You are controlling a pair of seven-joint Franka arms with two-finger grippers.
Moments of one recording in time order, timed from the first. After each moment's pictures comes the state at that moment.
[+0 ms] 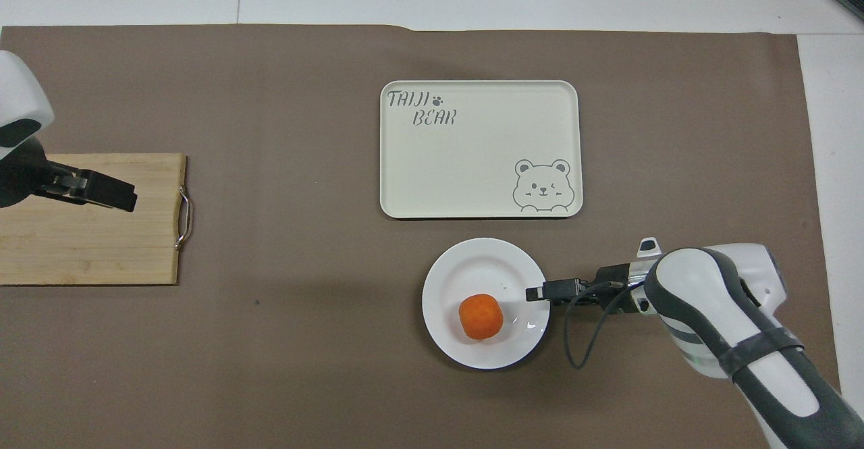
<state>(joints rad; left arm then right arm) -0.10 -0.01 -0.02 -1.58 -0.01 1.53 0.12 0.25 0.04 -0.10 -2.51 1.11 2.14 -0.59</state>
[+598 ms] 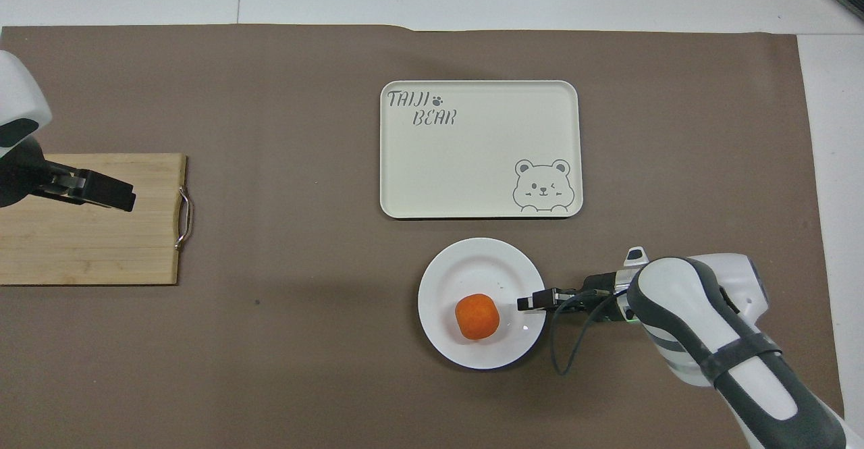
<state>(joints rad) -0.10 -0.01 -0.02 -1.58 -0.01 1.53 0.12 0.25 0.04 -0.10 -2.51 1.11 2.16 -0.59</state>
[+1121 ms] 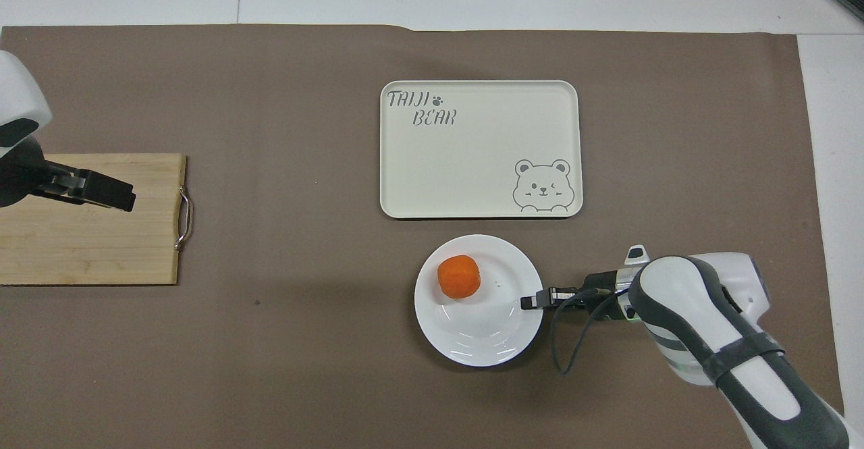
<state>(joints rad) -0.10 -0.01 -0.02 -1.58 -0.01 1.53 0.12 0.24 0.04 -0.10 -2.49 1.11 2.13 -0.60</state>
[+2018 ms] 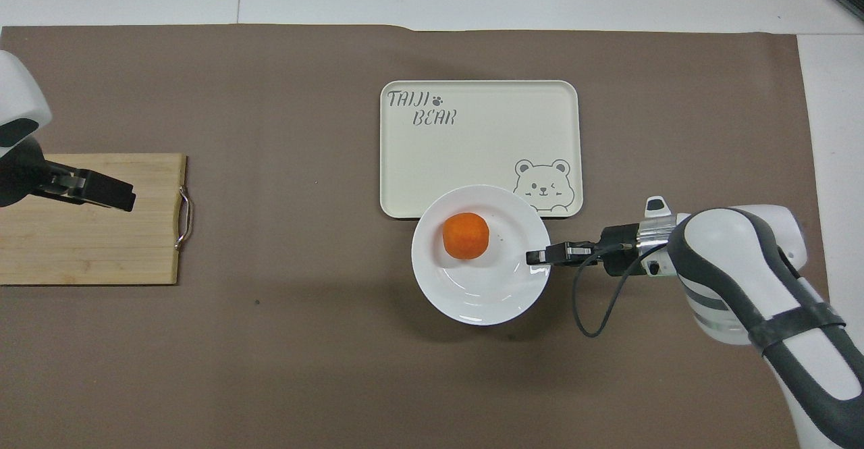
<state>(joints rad) -0.10 -0.01 -0.02 -1.58 -0.01 1.53 0.12 0.19 0.10 -0.10 -2.25 1.11 2.02 -0.57</state>
